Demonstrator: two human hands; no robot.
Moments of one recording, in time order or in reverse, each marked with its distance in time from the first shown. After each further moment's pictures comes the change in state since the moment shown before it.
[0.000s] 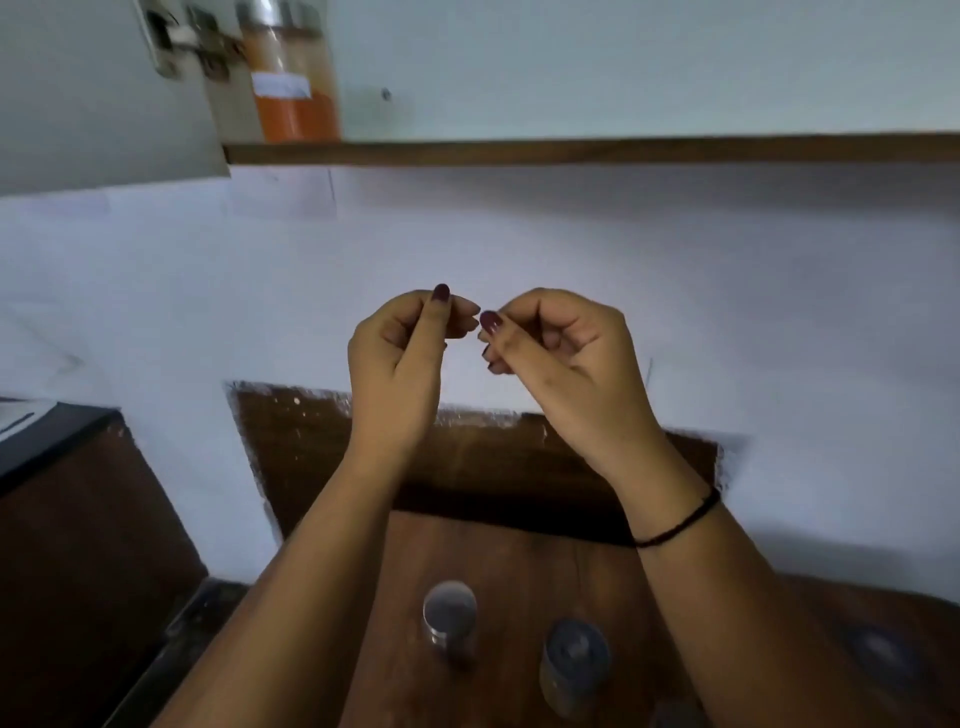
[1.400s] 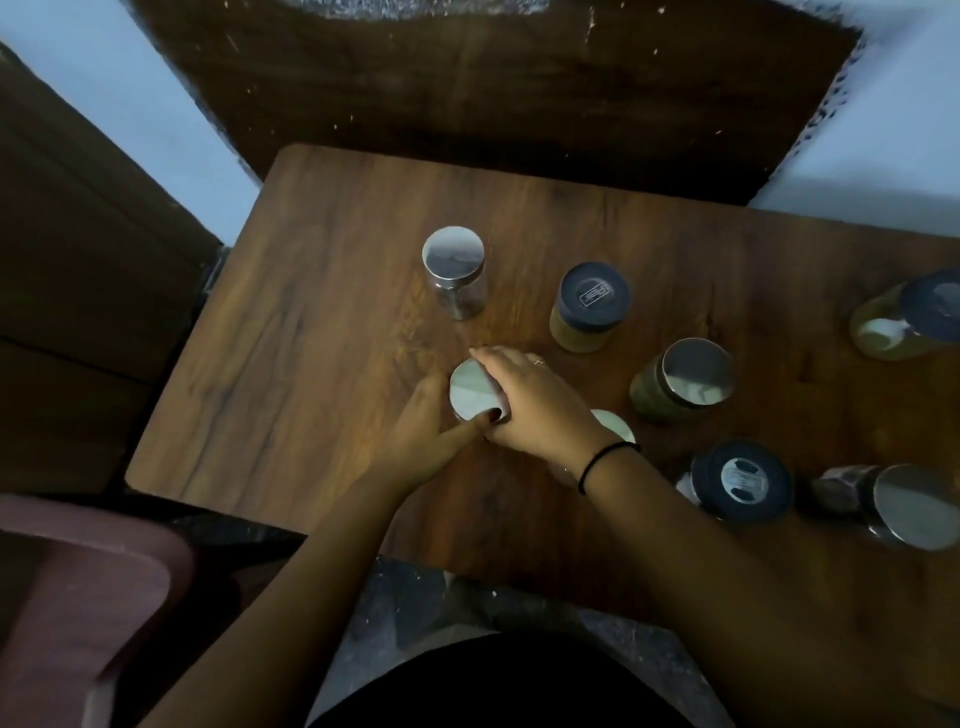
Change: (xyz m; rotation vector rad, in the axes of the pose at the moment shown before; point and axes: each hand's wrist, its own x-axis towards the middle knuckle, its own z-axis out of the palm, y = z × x) left_hand -0.338 -0.200 -0.079 0.481 -0.690 -0.805; right_hand -0.327 0.191 0.047 -0.587 -0.838 0.675
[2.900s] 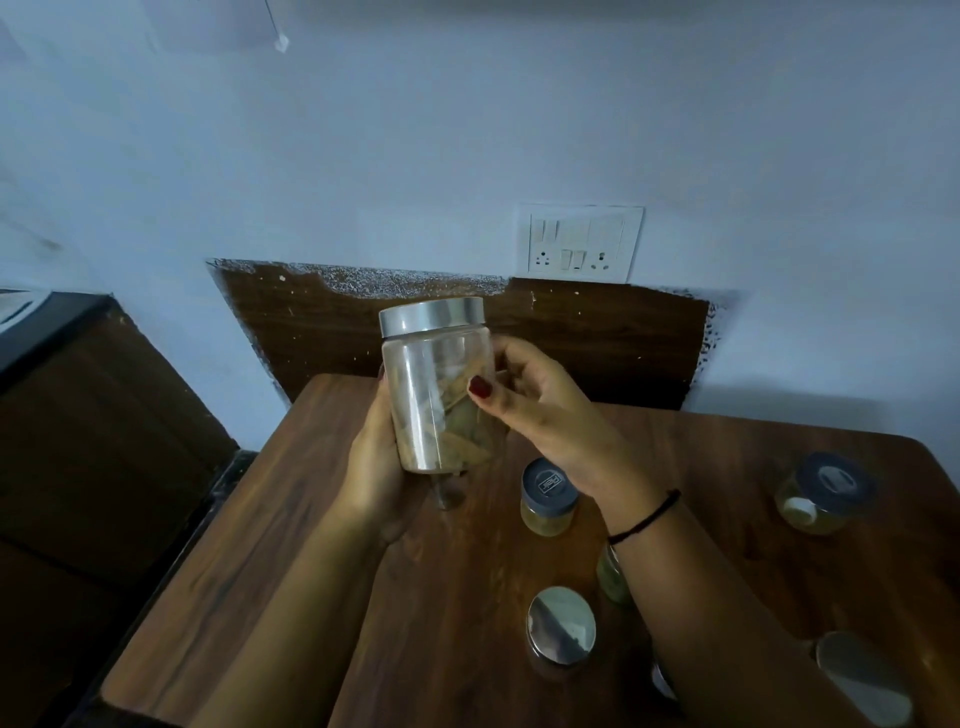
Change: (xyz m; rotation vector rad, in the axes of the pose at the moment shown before) left_hand -0.014 0.219 -0.096 -0.982 0.128 0.241; right_hand -0.038 -0.092 -0.211 0.937 0.249 -0.308
